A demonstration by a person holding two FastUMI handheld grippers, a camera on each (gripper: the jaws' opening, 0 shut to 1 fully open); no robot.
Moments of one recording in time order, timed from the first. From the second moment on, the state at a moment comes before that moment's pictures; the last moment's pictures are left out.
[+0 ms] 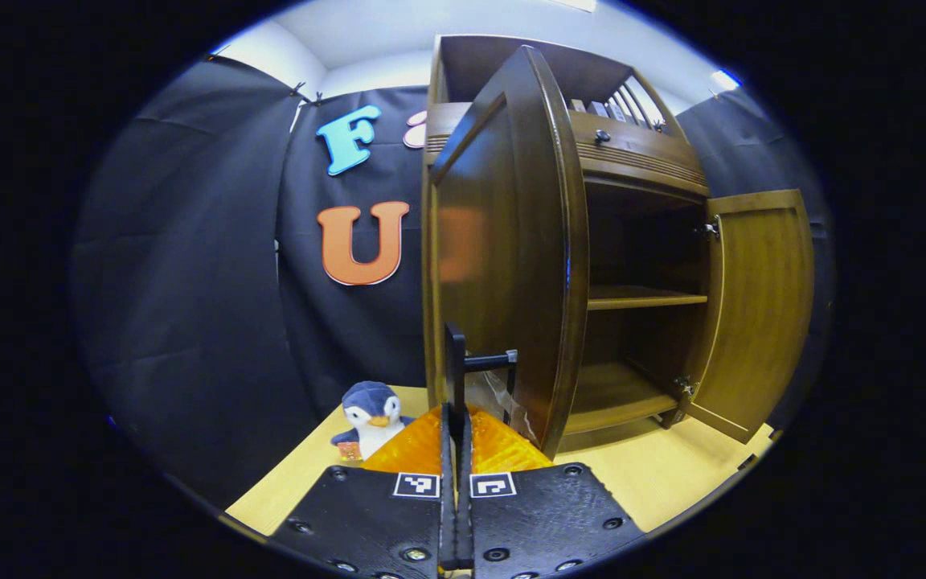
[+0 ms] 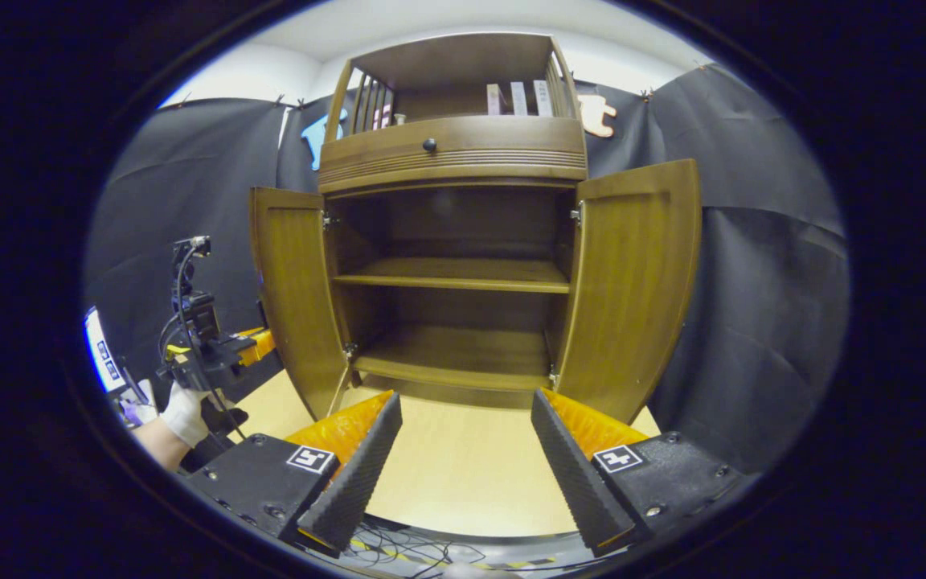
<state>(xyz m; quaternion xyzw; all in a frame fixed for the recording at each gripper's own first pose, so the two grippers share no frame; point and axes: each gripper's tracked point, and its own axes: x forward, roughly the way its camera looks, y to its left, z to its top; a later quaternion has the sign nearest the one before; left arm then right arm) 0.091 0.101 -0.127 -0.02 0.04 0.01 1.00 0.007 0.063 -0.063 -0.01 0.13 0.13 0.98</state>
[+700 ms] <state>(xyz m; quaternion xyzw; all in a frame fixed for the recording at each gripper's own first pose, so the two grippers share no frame) 0.091 0.169 -0.117 -0.01 0.02 -0.05 1.00 0.003 0.088 -0.072 -0.01 0.14 0.15 0.98</state>
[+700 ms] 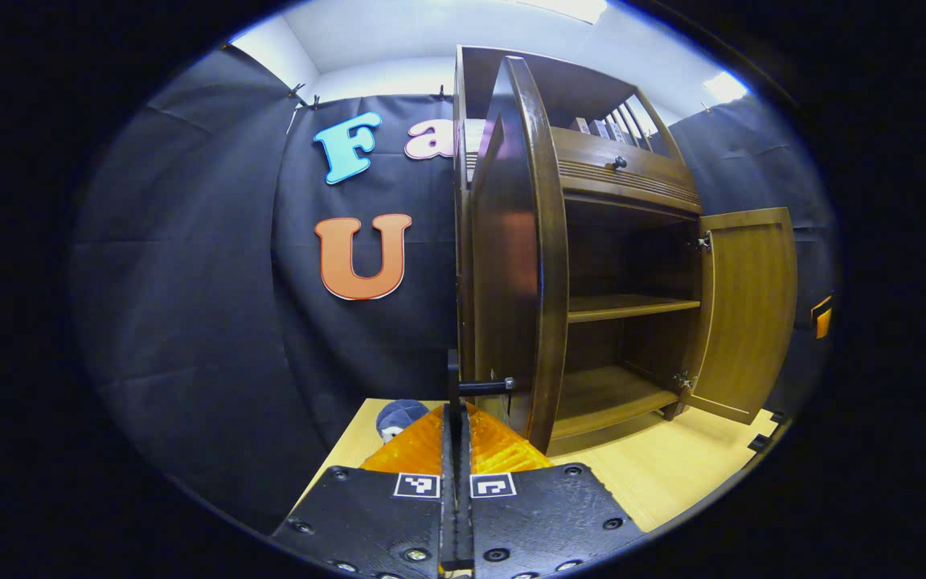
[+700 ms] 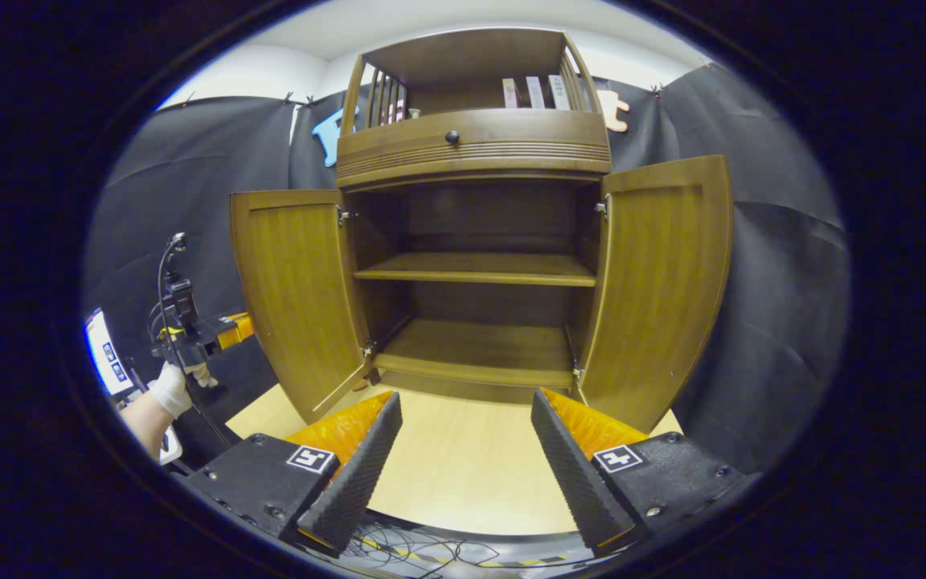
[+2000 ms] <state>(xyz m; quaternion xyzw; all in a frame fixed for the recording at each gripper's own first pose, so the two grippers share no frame) 0.024 0.247 -0.111 0.01 0.07 -0.03 1.00 0.014 0.110 -0.062 -0.02 0.13 0.18 0.98</state>
